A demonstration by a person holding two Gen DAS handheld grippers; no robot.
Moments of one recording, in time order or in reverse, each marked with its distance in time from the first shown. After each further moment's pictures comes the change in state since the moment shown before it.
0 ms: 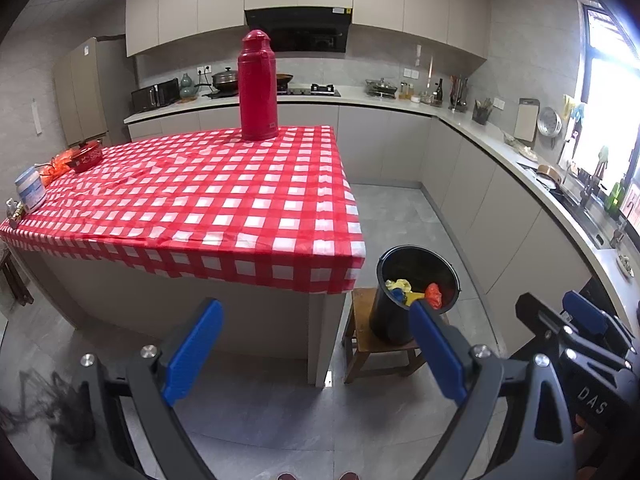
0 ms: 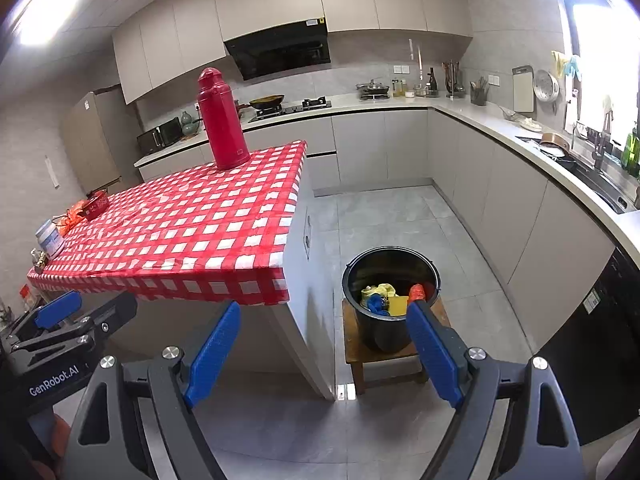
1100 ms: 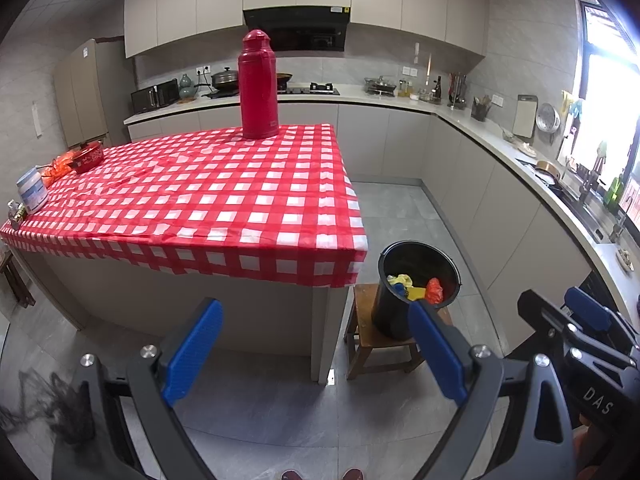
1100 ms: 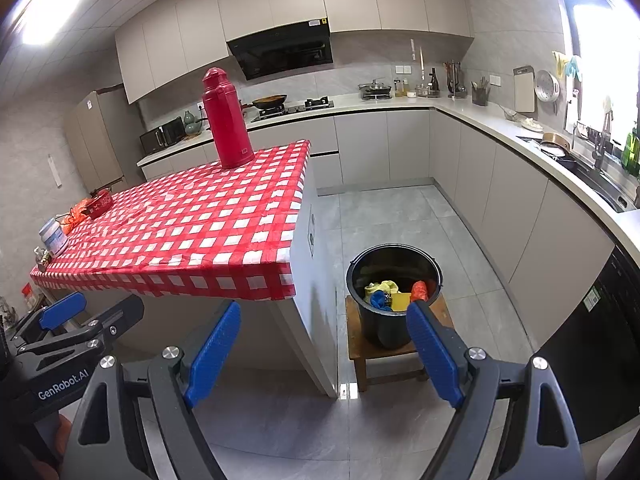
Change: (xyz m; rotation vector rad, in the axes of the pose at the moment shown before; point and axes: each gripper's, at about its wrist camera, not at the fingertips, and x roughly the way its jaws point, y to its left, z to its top) left arm -0.011 0.000 -0.003 0.014 0.007 0.002; right arm -0.008 0.008 -0.008 -0.002 -0.002 0.009
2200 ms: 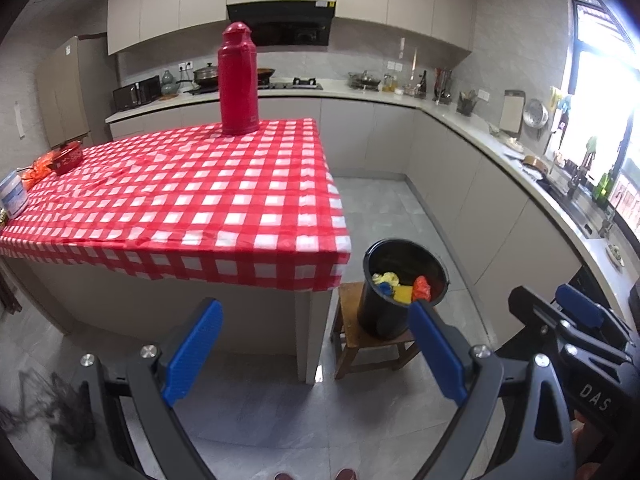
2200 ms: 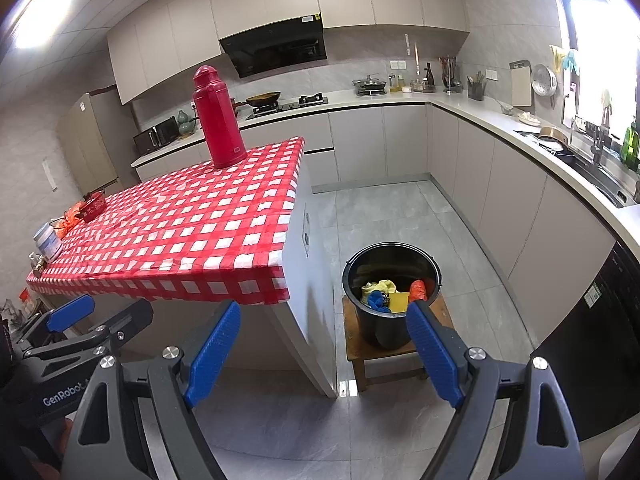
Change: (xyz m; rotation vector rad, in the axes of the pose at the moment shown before) left arm 0.019 -0.006 0.010 0.013 0.007 -0.072; right arm 0.012 -0.011 0.008 0.021 0.015 -0.015
